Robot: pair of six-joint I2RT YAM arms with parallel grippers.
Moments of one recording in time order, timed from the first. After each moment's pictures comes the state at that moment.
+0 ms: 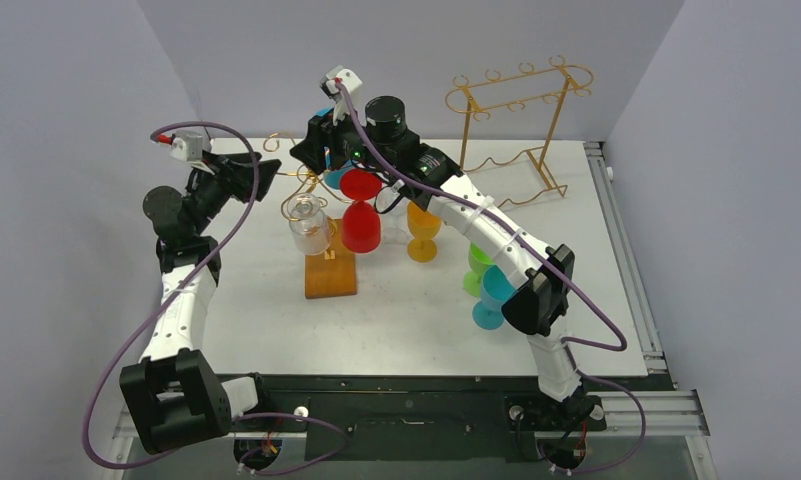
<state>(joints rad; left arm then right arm) 0.23 1.21 0.87 0.66 0.78 -0.59 0.83 2.08 2.28 -0.26 -0.28 0.17</state>
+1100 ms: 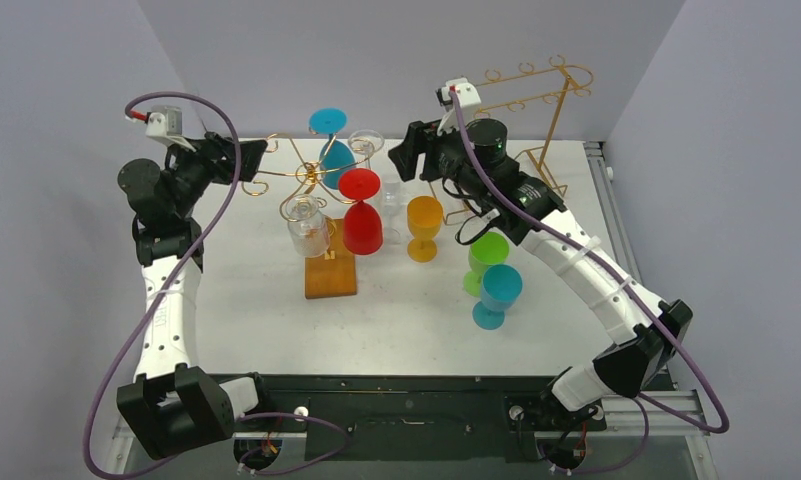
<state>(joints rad) 0.26 1.18 1.09 0.28 0.68 -0.50 0.69 1.51 1.68 -0.28 -0.01 0.25</state>
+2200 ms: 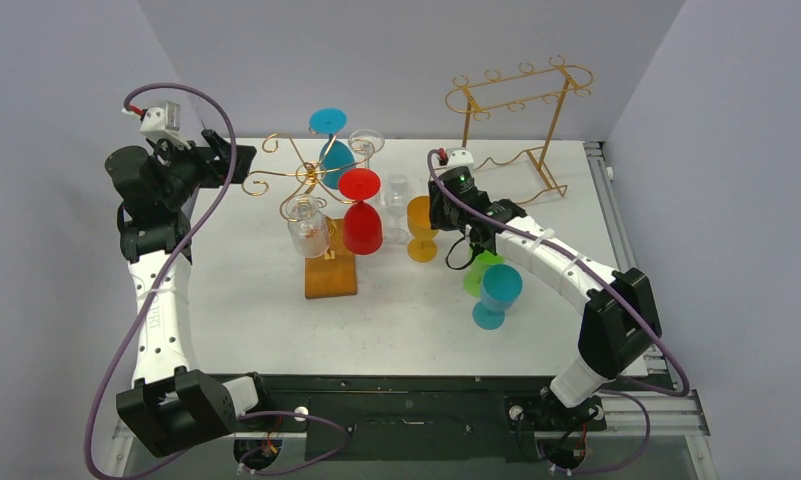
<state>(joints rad) 0.30 1.19 1.23 -0.09 0.61 -0.30 0.61 1.59 1.30 -0.41 0.29 0.30</state>
